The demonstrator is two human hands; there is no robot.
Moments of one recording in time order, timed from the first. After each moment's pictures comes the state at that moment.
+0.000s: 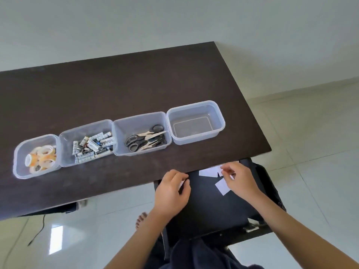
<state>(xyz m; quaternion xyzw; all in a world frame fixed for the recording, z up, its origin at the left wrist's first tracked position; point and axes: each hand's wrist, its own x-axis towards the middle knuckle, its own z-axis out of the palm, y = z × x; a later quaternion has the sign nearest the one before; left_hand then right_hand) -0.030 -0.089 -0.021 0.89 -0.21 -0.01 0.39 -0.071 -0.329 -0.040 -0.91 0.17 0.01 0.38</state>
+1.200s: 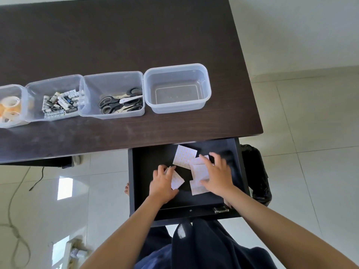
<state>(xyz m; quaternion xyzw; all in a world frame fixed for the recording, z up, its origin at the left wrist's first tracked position) -0.094 -0.148 -0.133 0.94 -0.08 -0.32 0.12 -0.111 -0.356 -0.123 -0.95 0.07 0.25 0.16</state>
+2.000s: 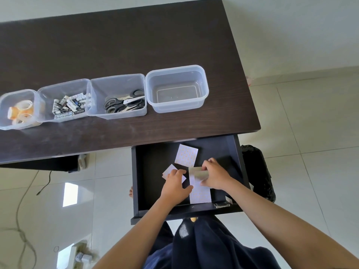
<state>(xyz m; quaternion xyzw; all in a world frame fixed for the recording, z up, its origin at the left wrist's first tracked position) -0.114 -0.175 -0.107 0.90 -0.03 -0.34 0.29 -0.107 -0.357 -0.121 -0.89 0.07 0.35 0.29</state>
